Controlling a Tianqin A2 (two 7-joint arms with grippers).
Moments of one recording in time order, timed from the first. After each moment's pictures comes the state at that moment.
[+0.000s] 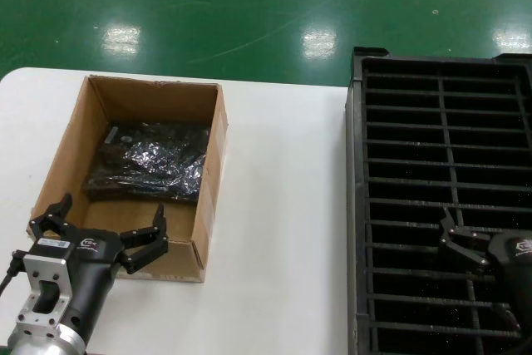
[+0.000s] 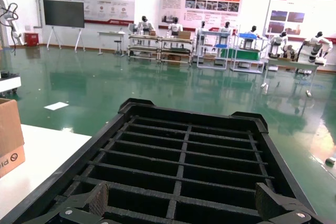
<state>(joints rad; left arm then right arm) -0.01 -0.32 1.60 -1.61 -1.79 0.02 0.01 0.06 0.29 -1.64 1.56 1.78 -0.02 -0.01</state>
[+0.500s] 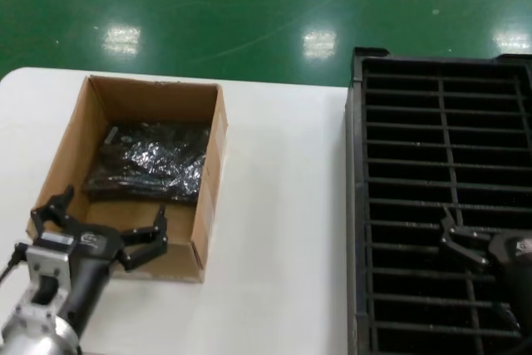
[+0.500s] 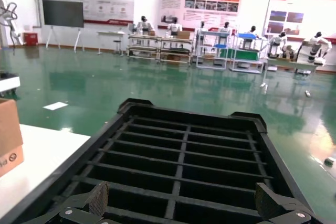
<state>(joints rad) -0.02 -0.36 1.62 -1.60 -1.77 0.04 0.02 0.06 0.29 -1.64 1.56 1.78 -0.02 -0.01</state>
